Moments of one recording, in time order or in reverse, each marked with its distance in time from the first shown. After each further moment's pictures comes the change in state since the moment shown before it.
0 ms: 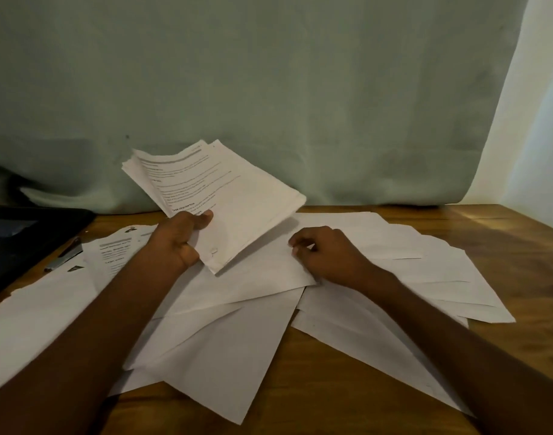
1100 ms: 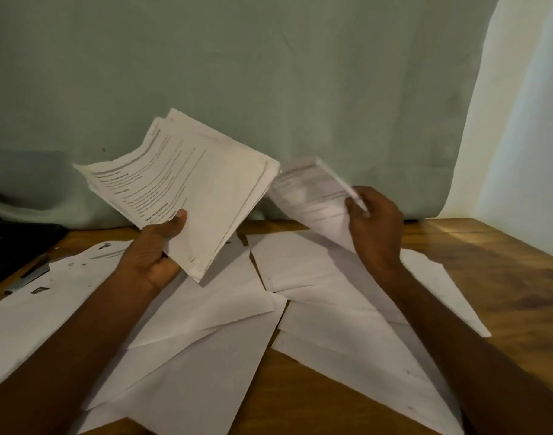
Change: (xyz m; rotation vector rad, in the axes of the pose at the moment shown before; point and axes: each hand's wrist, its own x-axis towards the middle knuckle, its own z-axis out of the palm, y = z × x) left_hand 0.000 -0.005 0.002 -0.063 -0.246 0.309; right_hand 0.009 0.041 -0.066 0.172 0.900 -0.066
